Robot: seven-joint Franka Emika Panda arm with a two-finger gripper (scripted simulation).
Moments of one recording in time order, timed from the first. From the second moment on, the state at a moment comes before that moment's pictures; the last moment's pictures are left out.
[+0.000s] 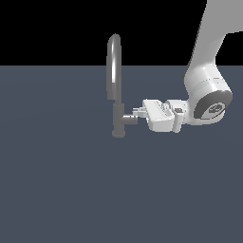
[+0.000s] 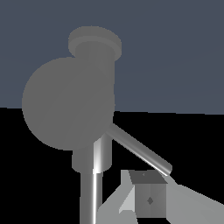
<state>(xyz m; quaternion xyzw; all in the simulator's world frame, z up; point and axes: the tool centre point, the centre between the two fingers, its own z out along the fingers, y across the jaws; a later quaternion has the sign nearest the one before) 0.010 -0.049 0.133 -0.50 0.50 0.48 0.51</state>
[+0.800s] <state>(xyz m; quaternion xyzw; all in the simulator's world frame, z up) 0.002 -0.049 0.092 -0.50 0.50 0.48 0.52</state>
